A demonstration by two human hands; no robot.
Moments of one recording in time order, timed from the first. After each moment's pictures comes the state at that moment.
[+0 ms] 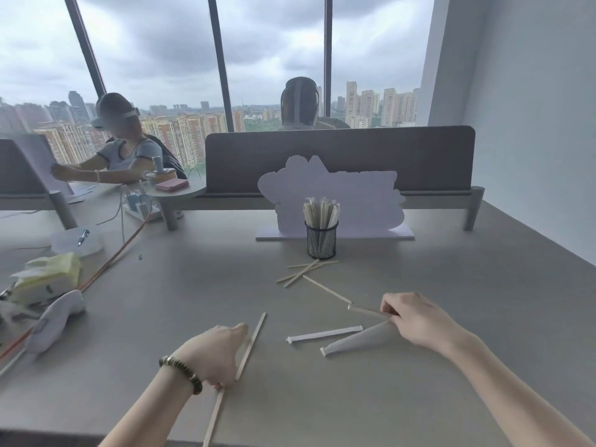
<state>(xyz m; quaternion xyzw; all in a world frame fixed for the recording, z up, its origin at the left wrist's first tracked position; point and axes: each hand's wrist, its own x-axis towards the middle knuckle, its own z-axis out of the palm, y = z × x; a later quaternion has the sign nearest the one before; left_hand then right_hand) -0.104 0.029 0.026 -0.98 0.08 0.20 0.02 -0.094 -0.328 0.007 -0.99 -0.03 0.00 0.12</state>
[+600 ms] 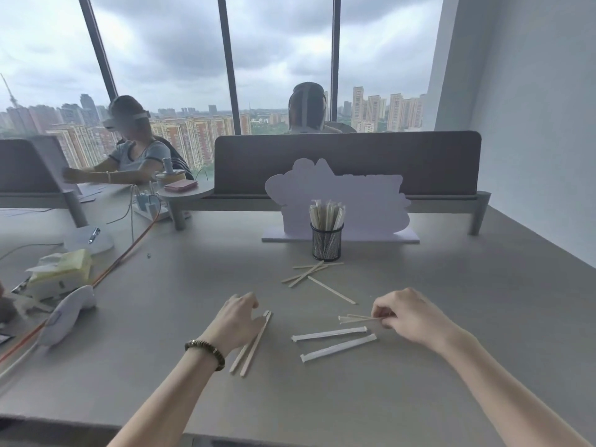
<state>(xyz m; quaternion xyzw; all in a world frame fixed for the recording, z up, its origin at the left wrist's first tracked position) -0.059 0.021 -0.001 -0.98 0.04 -0.01 -0.19 -0.095 -0.311 0.021 -0.99 -0.08 -0.02 0.14</state>
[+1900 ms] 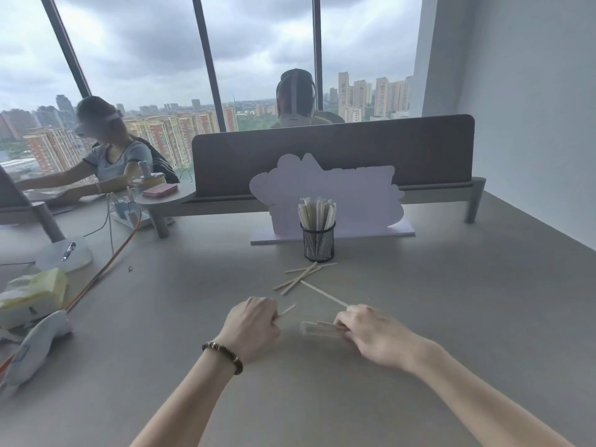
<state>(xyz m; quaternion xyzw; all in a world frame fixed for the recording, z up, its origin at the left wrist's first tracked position) -0.026 -0.018 -0.001 -0.99 0.15 -0.05 -0.06 -0.079 -0.265 -0.004 -0.98 -0.19 0.02 0.11</state>
